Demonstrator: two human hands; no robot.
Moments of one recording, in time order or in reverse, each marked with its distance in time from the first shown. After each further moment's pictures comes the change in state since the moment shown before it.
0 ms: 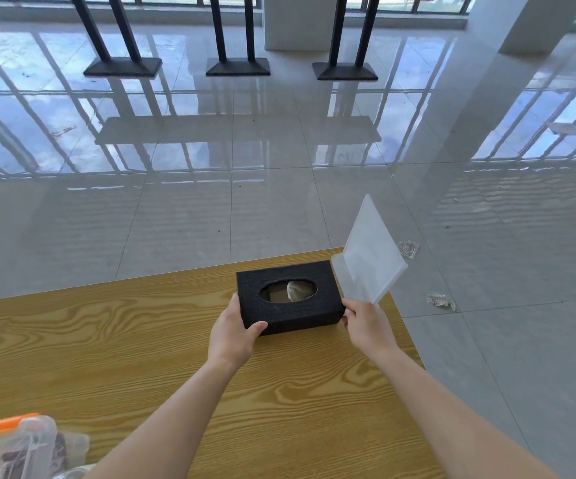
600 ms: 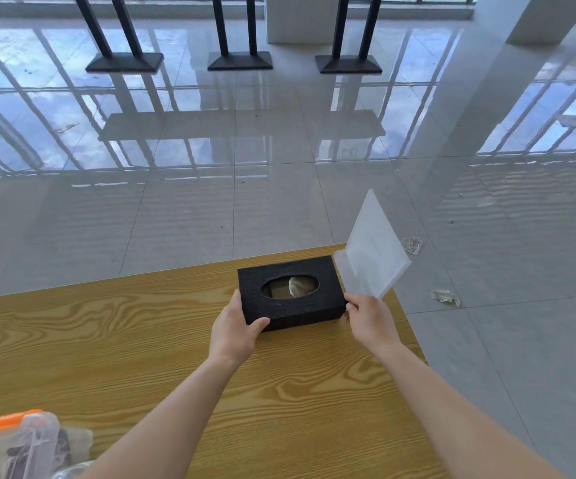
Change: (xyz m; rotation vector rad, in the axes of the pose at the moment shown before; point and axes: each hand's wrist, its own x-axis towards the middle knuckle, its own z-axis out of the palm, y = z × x) left_hand 0.003 -0.003 0.002 -0.012 0.010 0.027; right_hand 0.003 -0.001 -0.002 0.031 0.004 -0.002
